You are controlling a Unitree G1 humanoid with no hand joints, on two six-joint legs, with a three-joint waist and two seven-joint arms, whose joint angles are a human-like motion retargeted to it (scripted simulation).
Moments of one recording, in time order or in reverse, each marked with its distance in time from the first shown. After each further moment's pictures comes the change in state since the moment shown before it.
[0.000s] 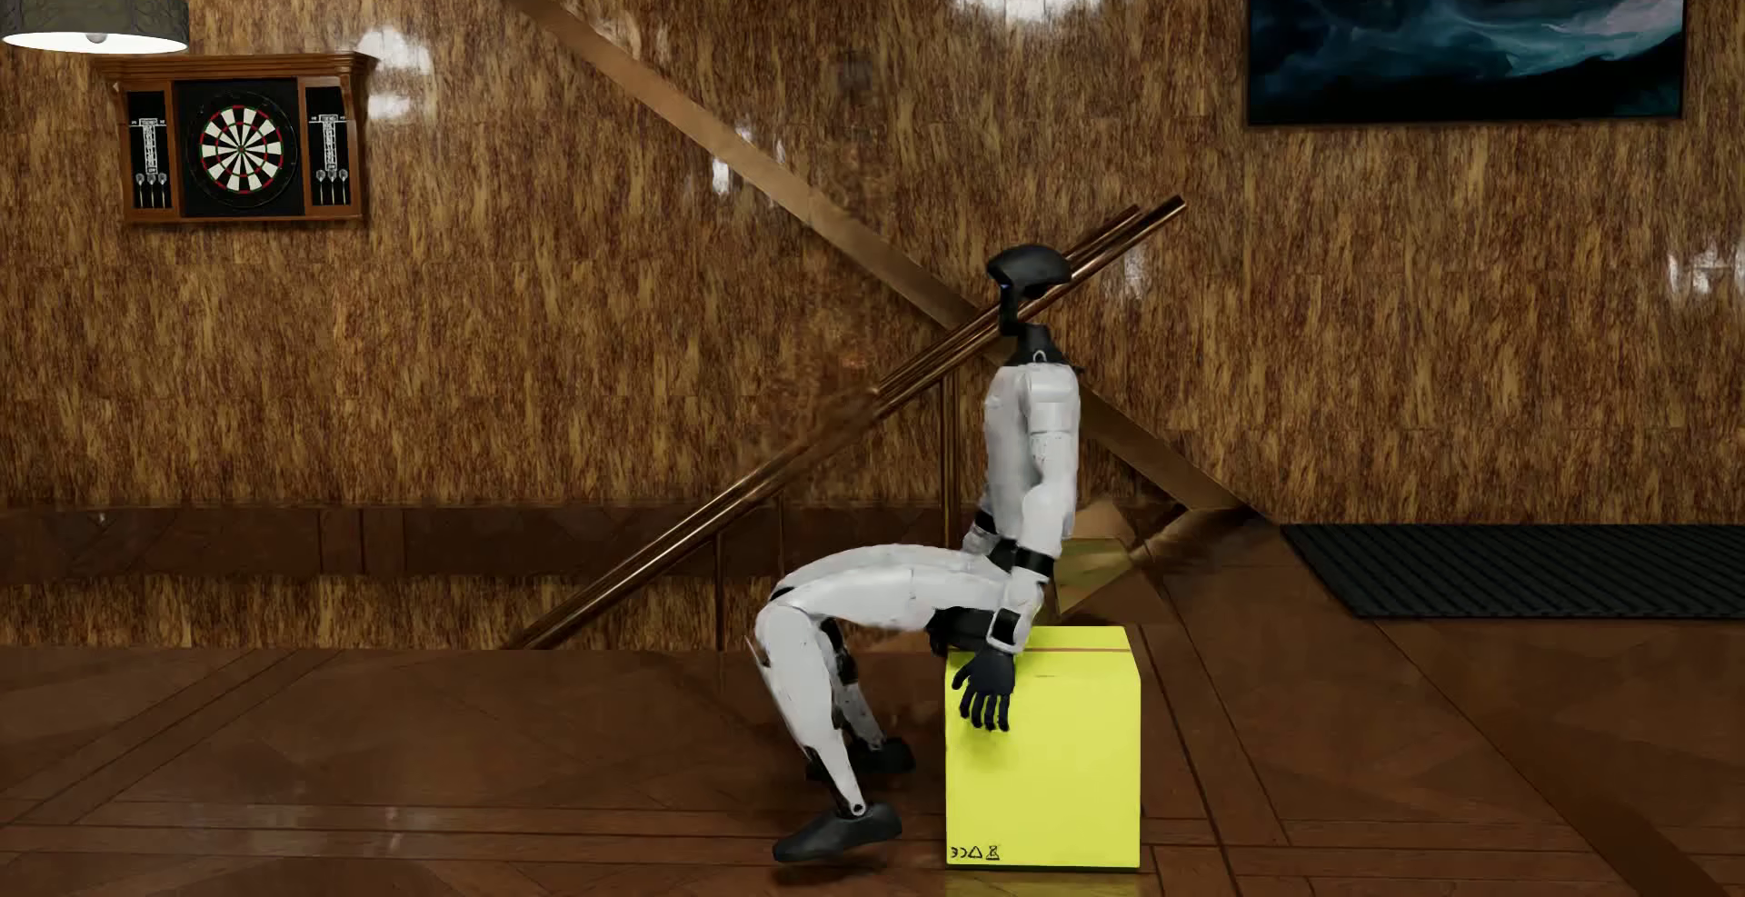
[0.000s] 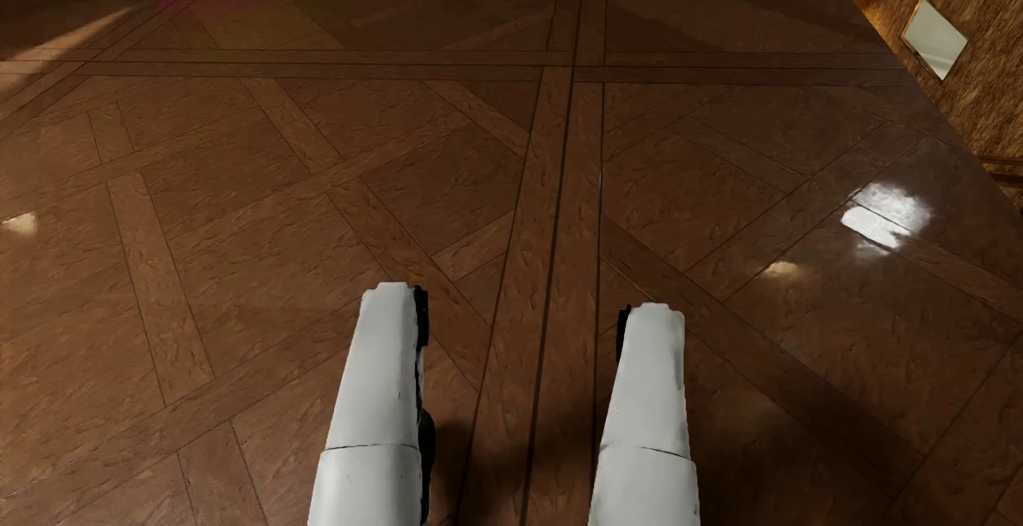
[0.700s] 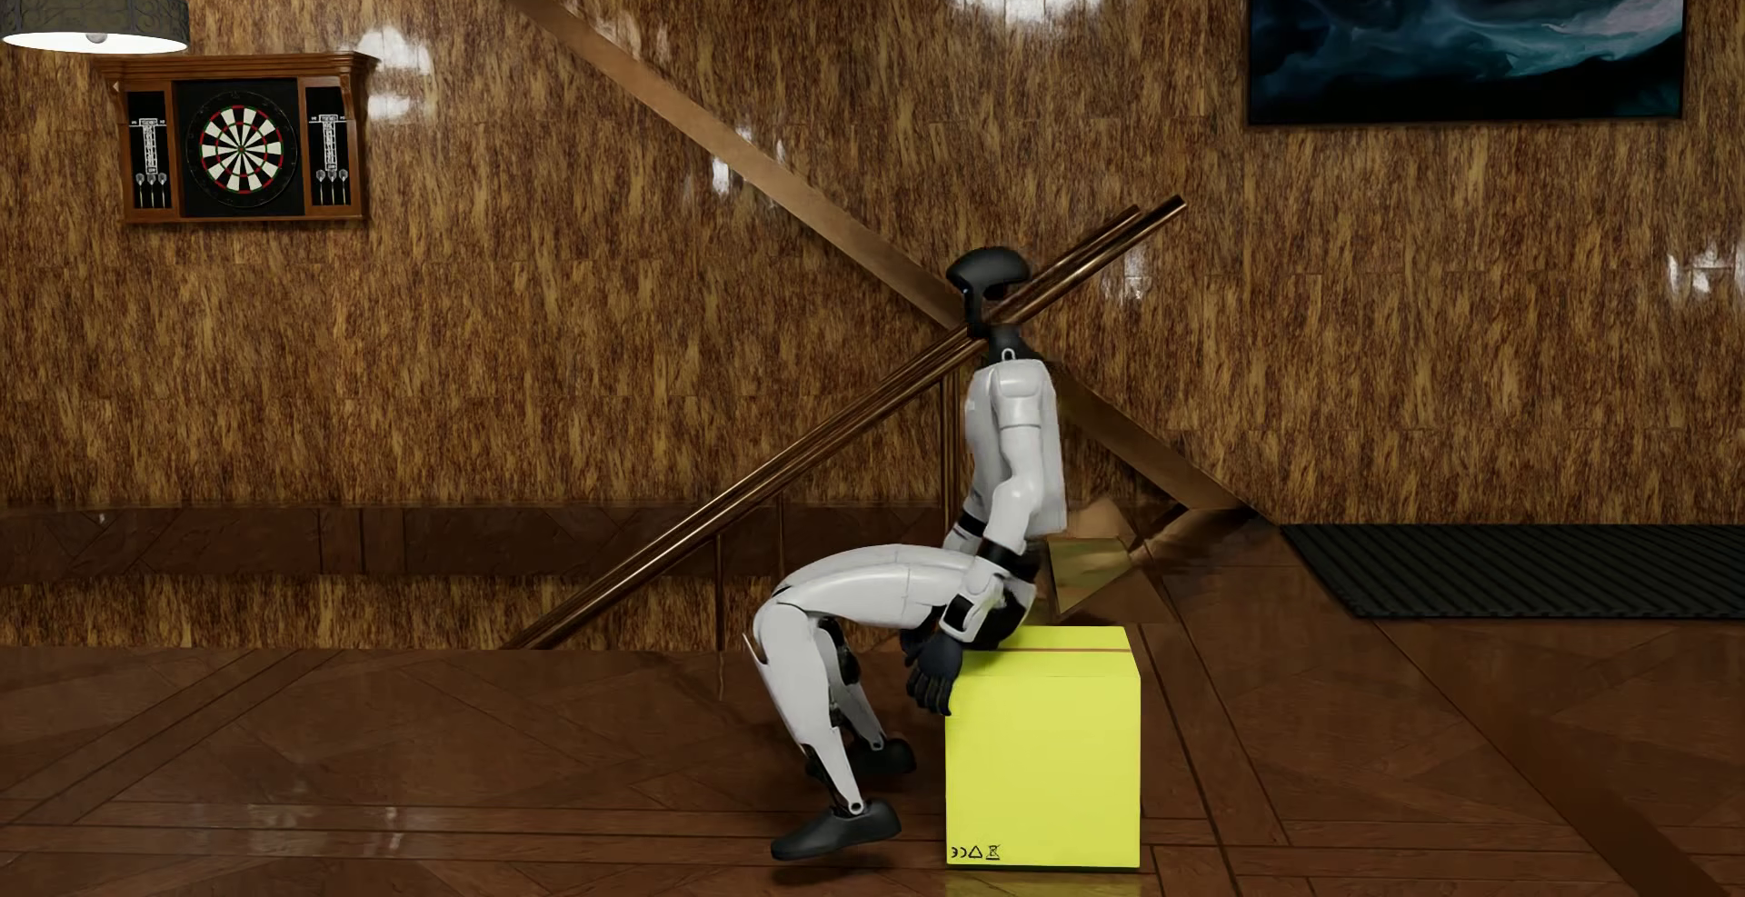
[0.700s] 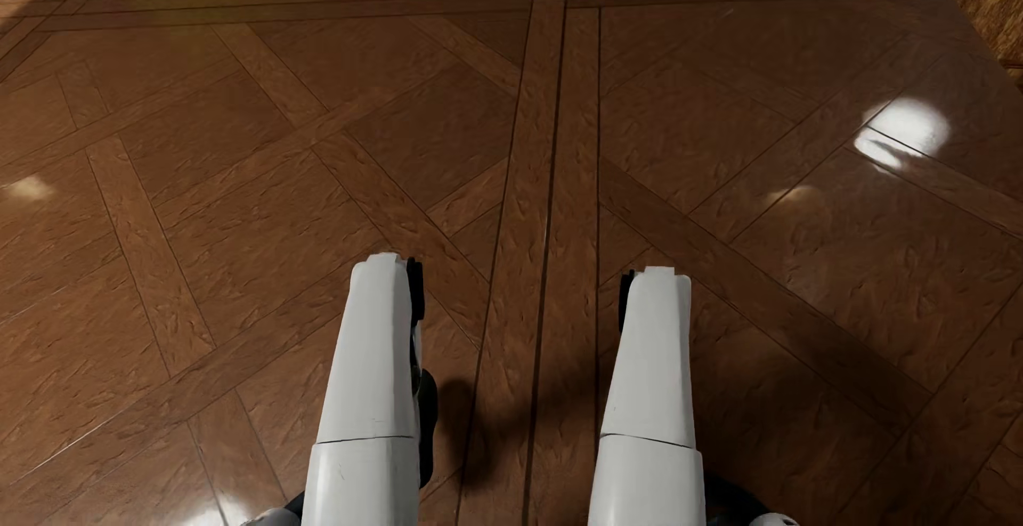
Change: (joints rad) body -0.036 -0.065 -0.011 0.000 0.019 0.008 -0.001 0.023 0.092 -0.004 0.013 -0.108 -0.080 -0.008 -0.046 0.004 -0.038 -0.012 -0.012 -0.065 0.033 -0.175 -0.171 -0.034 0.011 -0.017 -0.024 0.013 -0.027
